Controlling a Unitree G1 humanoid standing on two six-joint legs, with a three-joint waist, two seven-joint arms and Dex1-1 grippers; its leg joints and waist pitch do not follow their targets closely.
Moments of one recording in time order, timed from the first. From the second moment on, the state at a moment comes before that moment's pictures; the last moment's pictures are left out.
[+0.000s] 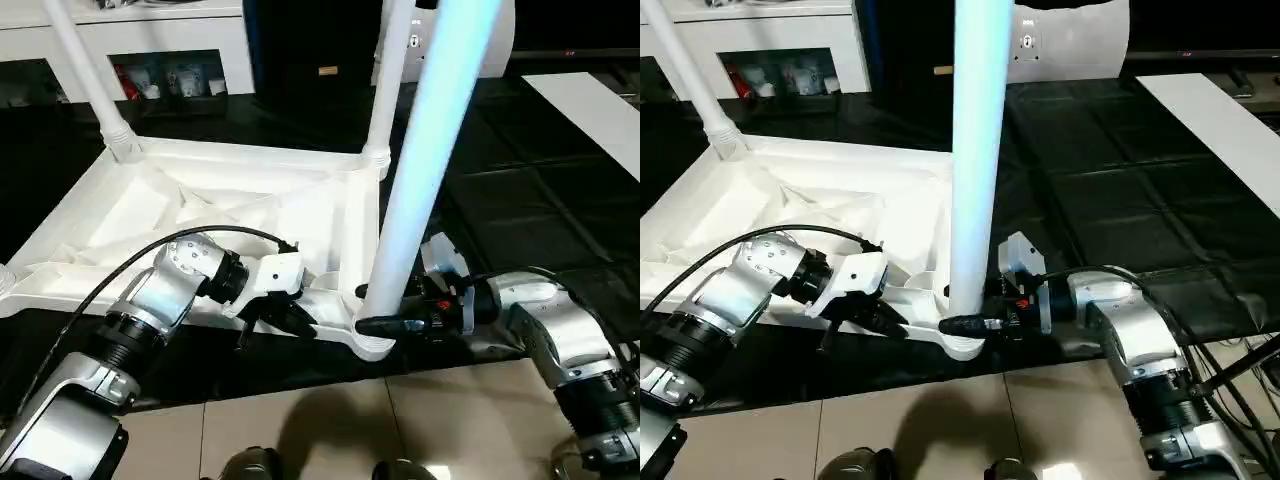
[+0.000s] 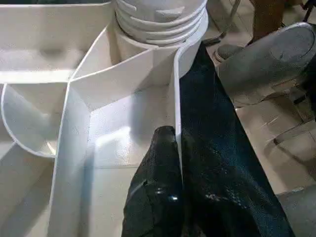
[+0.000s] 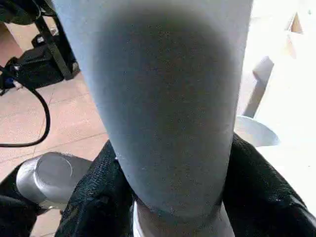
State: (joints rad) left arm -0.64 0.47 -0.41 0.46 0.02 0.06 -1.47; right arm -0.40 -0.46 0.19 0.21 0.31 0.27 1.36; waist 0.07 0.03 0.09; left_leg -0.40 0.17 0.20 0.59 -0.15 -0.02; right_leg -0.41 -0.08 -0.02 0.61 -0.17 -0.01
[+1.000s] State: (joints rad) left arm -0.67 0.17 -0.28 0.44 0.11 0.48 -0.83; right arm -0.47 -0.04 -0.07 0.27 0.16 0.39 0.39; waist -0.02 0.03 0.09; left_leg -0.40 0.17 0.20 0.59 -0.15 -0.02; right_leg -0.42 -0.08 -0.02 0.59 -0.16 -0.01
